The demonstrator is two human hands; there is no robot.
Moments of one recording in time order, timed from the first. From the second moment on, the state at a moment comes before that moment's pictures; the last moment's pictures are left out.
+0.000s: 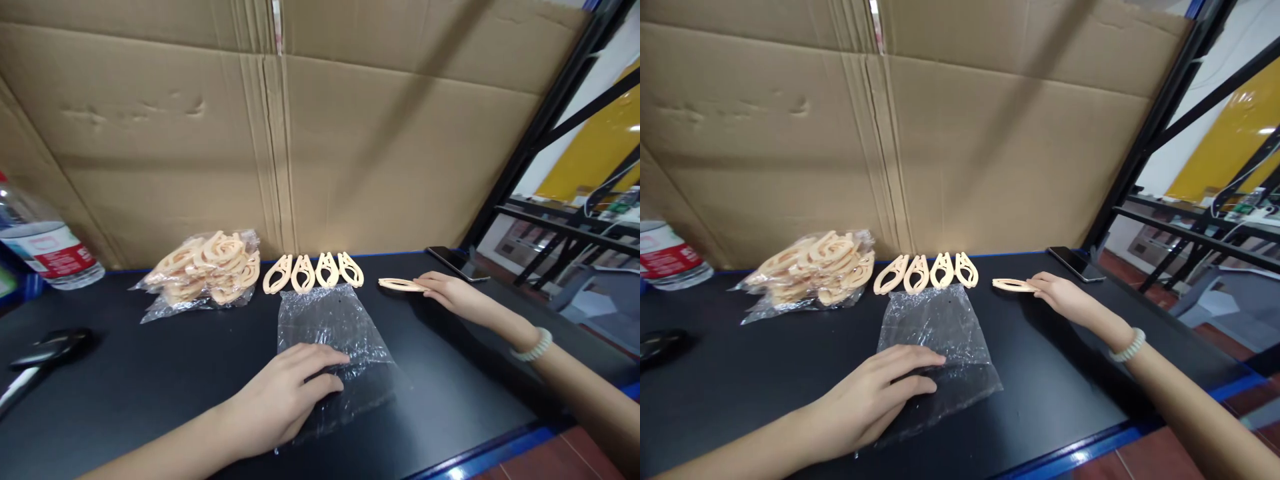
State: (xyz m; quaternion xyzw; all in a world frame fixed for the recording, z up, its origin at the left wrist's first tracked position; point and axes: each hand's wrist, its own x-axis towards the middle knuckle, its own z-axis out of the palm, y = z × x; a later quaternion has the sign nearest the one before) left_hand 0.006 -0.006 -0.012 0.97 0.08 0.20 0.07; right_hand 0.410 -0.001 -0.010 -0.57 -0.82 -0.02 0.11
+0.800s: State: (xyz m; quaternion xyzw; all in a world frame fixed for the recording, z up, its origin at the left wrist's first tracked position) left_hand 0.009 -0.011 -0.016 0.96 0.12 0.23 0.10; right_hand 0.221 -0.116 0.029 -0.28 -0.90 -0.28 0.16
